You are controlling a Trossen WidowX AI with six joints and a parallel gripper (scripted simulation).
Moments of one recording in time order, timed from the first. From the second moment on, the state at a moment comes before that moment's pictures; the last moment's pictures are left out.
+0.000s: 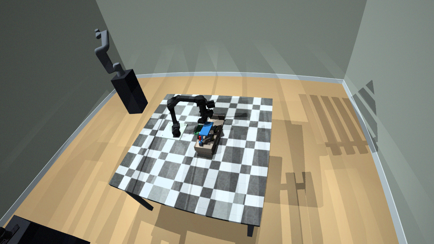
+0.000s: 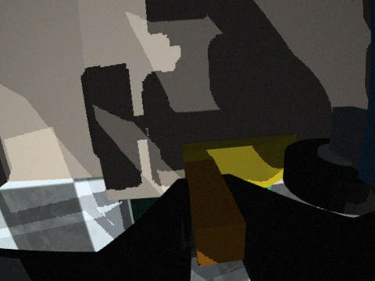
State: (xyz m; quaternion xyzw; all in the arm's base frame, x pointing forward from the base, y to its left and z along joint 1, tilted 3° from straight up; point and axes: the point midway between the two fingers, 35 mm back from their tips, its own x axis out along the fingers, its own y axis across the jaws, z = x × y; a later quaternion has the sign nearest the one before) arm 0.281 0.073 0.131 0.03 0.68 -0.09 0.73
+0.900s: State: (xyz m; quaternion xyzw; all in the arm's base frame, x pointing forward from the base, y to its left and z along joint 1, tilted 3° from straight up) arm 0.279 0.076 0.152 0.02 0.68 -0.09 0.73
